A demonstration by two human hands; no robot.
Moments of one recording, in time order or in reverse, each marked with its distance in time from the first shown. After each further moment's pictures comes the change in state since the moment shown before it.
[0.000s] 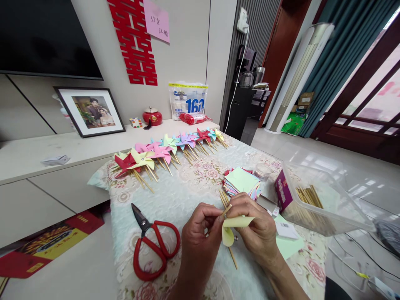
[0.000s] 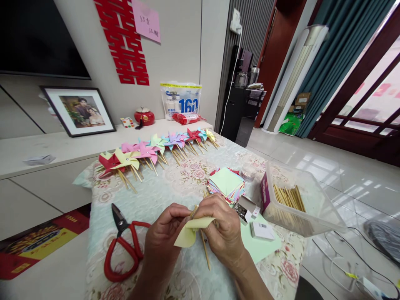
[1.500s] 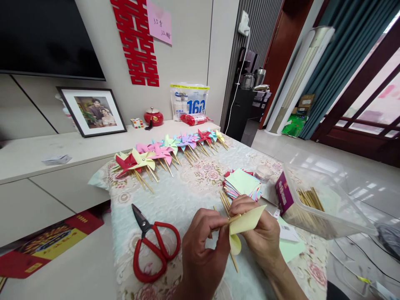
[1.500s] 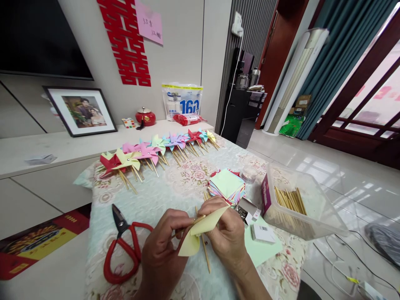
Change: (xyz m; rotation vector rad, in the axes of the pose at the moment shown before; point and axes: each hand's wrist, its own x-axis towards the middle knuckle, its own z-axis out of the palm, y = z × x) left_hand -0.002 0.017 0.000 0.470 -0.033 0.521; right_hand -0.004 0.004 0.004 0.103 0.138 0.073
